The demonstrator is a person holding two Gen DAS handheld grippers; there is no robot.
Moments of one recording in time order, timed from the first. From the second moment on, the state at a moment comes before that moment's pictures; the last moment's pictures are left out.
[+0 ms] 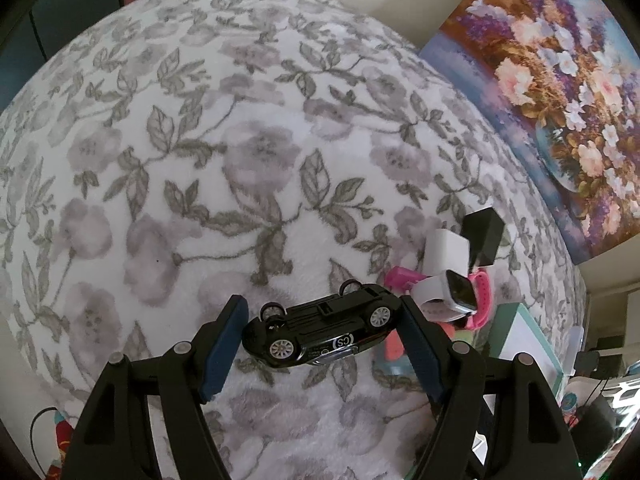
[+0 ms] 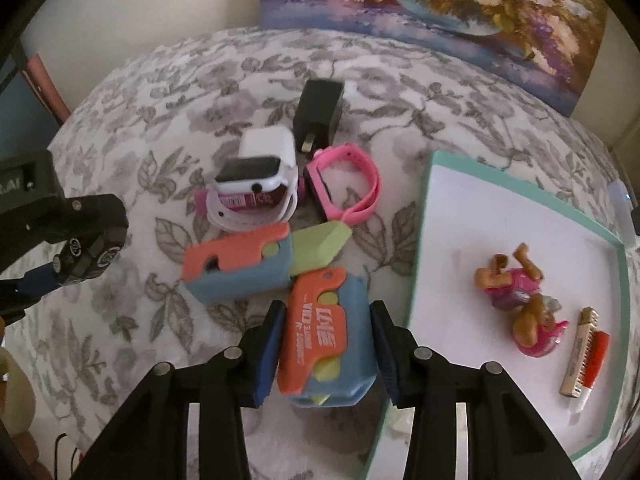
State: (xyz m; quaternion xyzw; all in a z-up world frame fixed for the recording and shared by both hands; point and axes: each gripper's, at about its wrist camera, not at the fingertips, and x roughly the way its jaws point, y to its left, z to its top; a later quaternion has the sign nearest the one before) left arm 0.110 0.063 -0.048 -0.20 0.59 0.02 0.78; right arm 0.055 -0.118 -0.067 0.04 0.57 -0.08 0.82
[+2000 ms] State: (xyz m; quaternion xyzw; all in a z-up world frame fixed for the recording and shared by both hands) left arm 0.019 -0.209 -0.027 0.11 0.59 -0.20 0.78; right arm -0.051 -0.378 -0.030 0.22 0.49 -0.32 0.78
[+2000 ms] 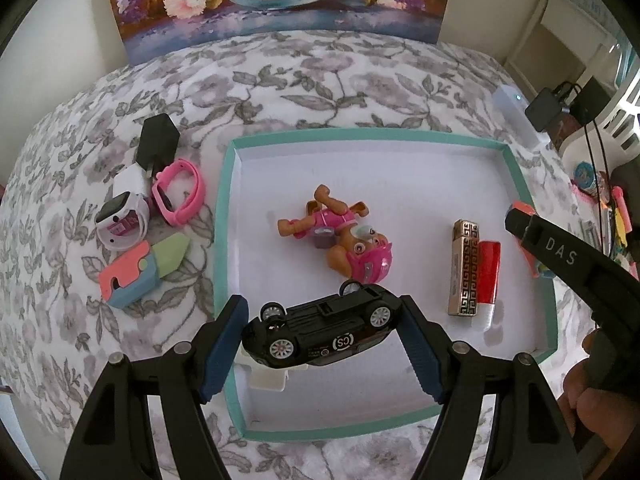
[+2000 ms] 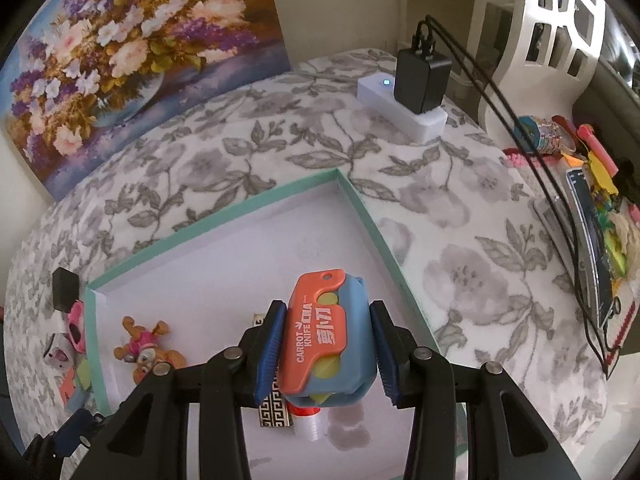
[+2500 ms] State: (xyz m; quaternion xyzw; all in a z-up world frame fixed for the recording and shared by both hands) left arm 0.019 -0.212 -0.035 0.11 0.60 -0.20 0.76; right arm -0.047 -0.375 -0.040 0.21 0.52 -0.31 0.77
